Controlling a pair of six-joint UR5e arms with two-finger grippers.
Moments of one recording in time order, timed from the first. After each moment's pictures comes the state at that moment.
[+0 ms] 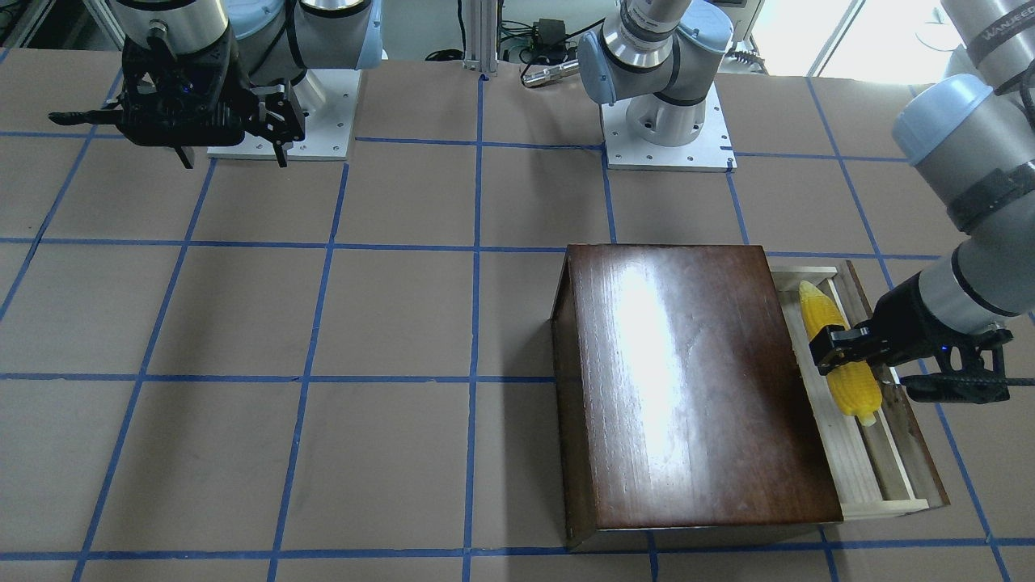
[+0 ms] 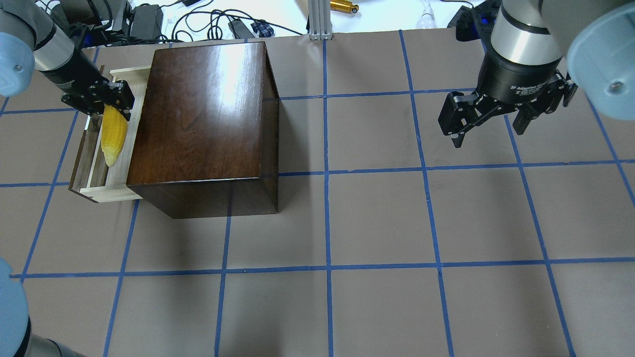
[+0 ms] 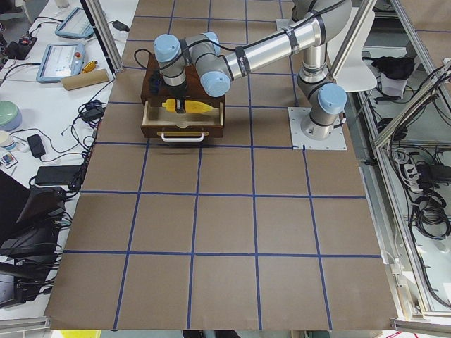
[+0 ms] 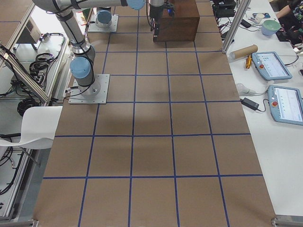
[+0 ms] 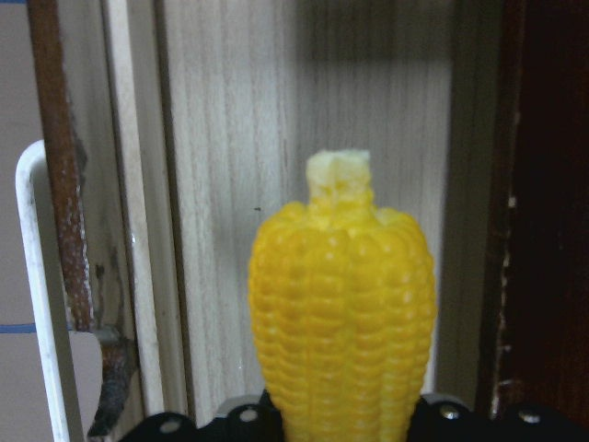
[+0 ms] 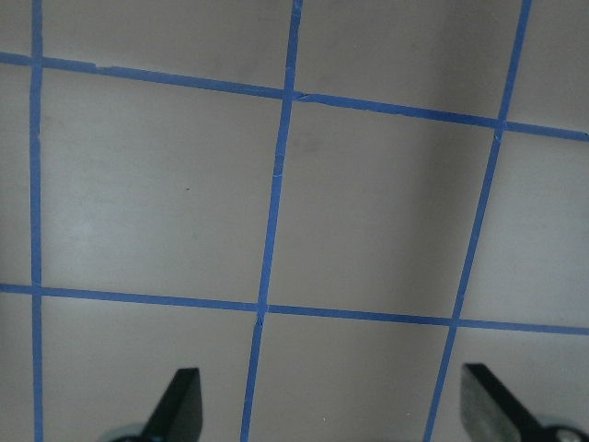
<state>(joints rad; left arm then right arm) -1.22 -1.89 -1.52 -1.37 1.50 0.32 1.61 -1.64 1.59 -1.46 -1.68 -0.09</state>
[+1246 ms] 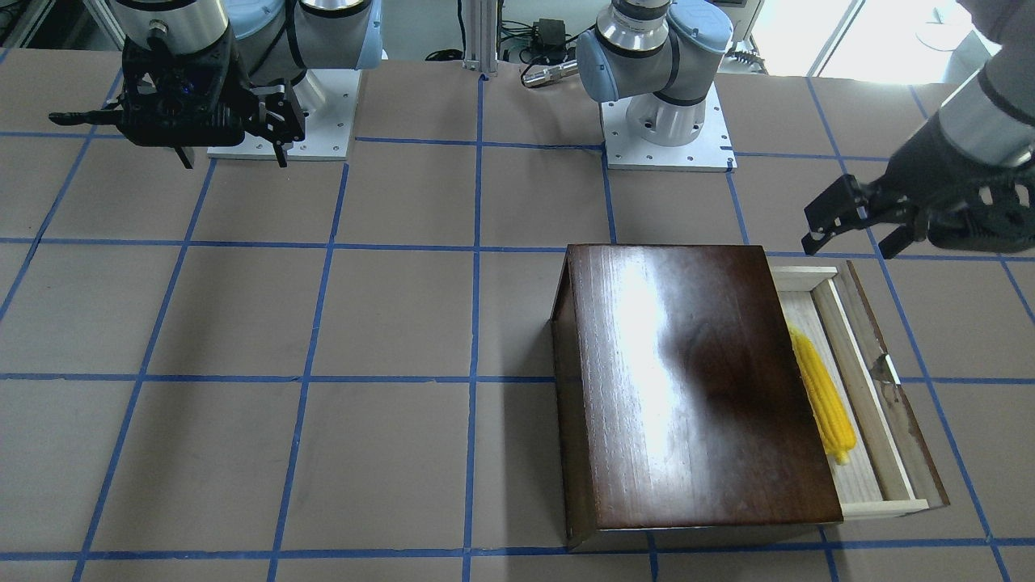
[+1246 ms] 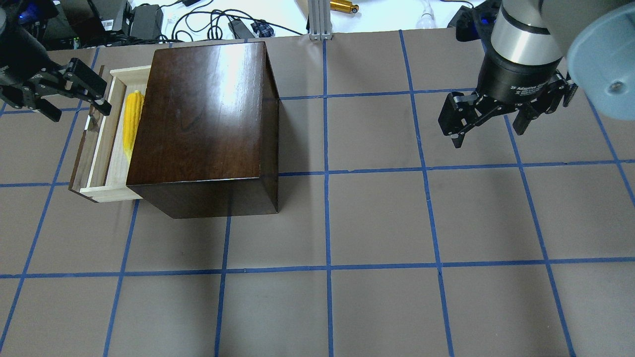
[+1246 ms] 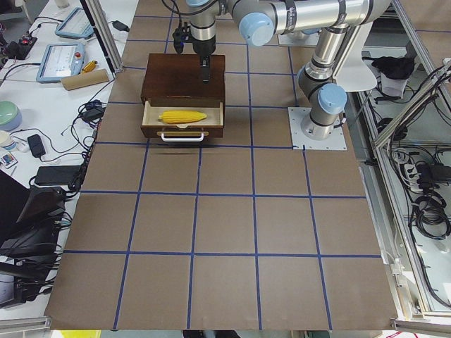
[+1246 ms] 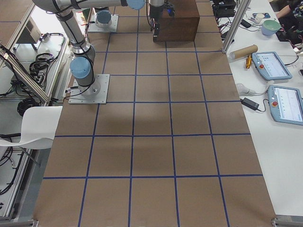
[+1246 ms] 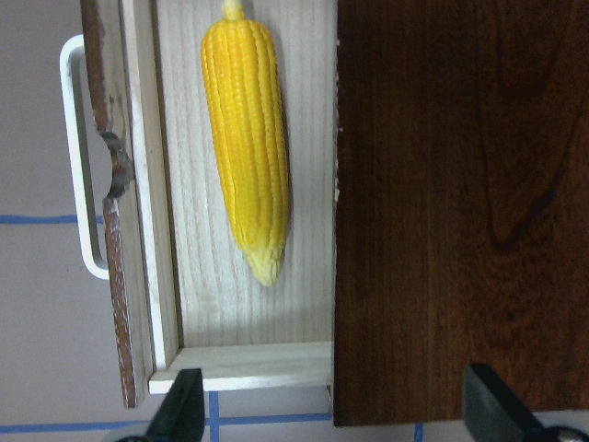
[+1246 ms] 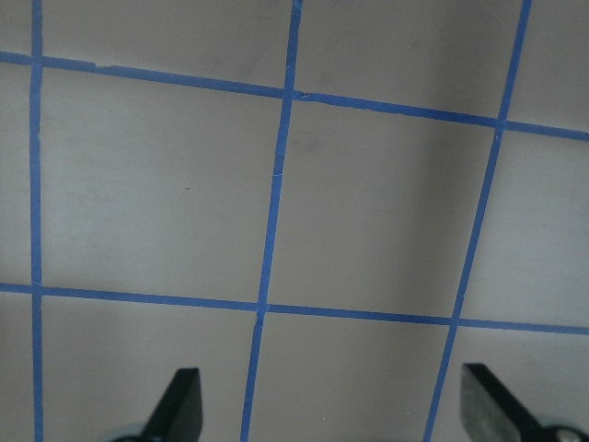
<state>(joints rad) -1.24 -1.56 -1.52 -1.66 1.50 0.31 1.61 -1.64 1.59 -1.46 -1.68 -0.09</state>
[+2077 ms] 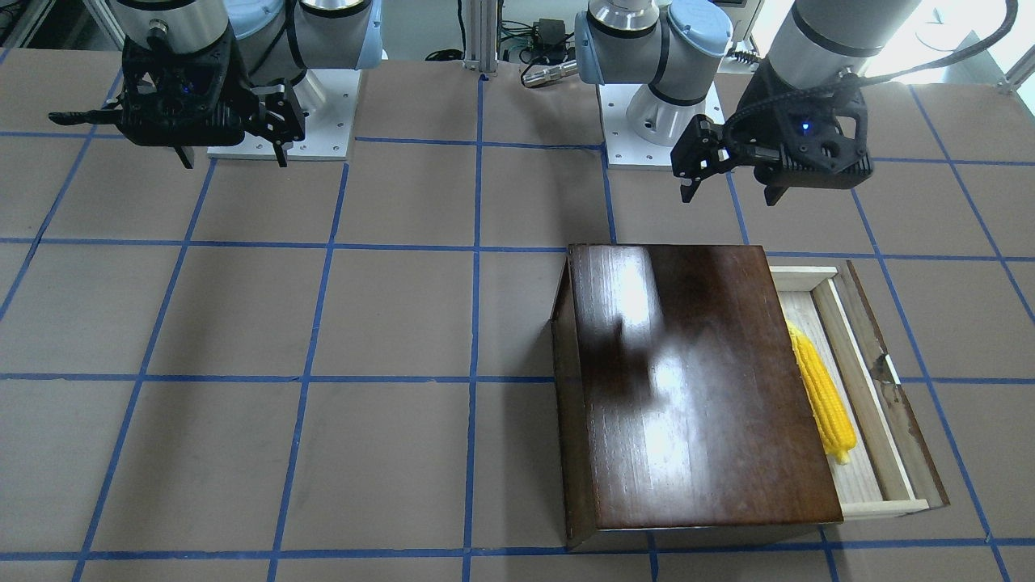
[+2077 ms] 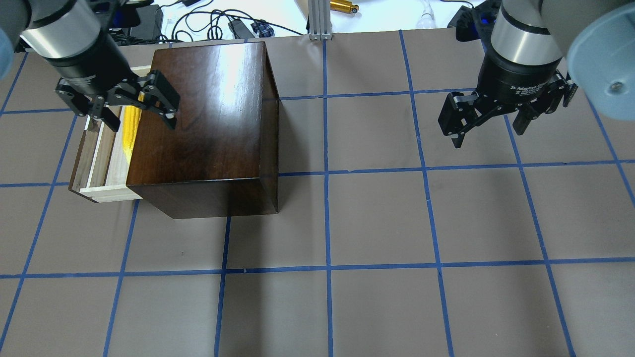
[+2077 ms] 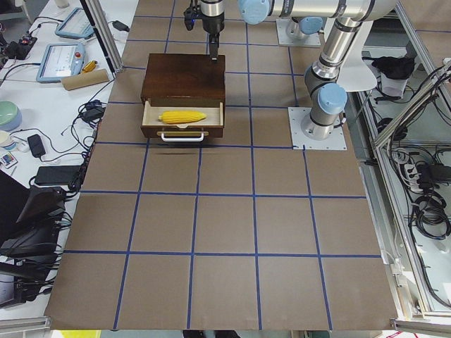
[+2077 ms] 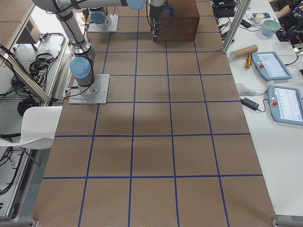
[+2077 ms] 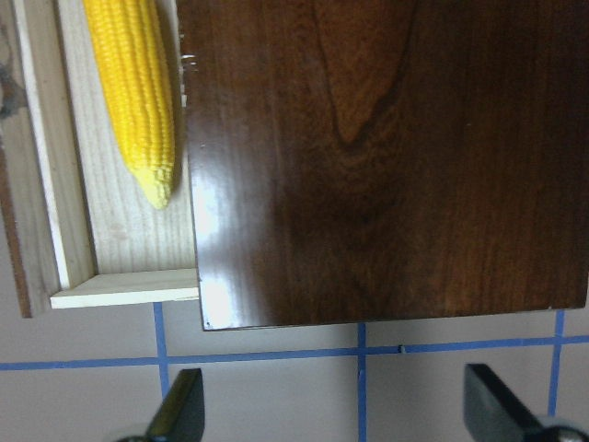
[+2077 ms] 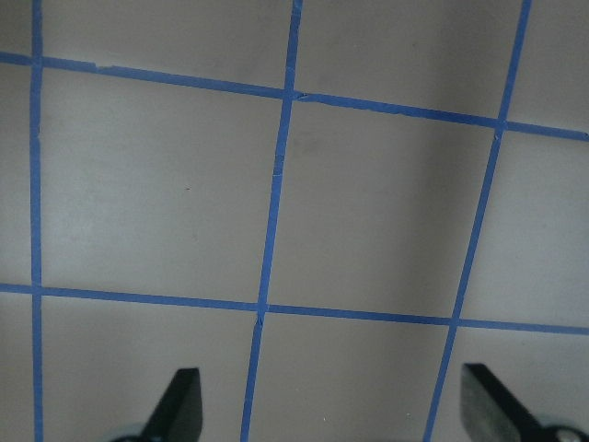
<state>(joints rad) -1.52 -1.56 -1.53 -1.67 1.57 0.06 1.61 -1.64 1.59 -1.46 -1.68 -0.09</state>
